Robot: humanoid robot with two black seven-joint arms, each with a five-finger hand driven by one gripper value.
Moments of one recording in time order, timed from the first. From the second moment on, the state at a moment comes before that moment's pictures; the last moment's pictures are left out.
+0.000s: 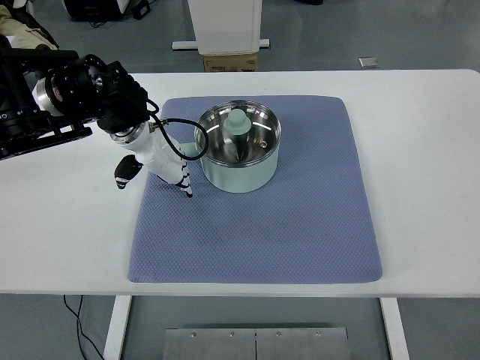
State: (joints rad) left arm -1.66 0.41 0.44 -1.14 1.95 -0.38 -0.61; right arm 0.04 0.00 0.56 0.08 -0.45 -0.02 0.05
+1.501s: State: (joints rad) left arm -1.66 0.40 0.46 -1.26 1.78 -0.38 -0.61; right arm 0.04 0.00 0.56 0.08 -0.45 -0.02 0.05
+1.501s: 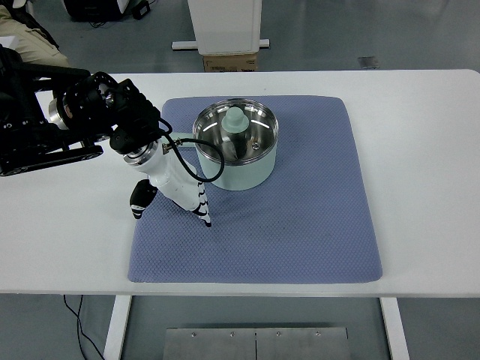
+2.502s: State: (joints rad) left arm -1.59 0.38 0.39 -1.17 0.70 -0.25 -0.61; right arm 0.04 0.00 0.56 0.08 -0.45 -0.02 0.05
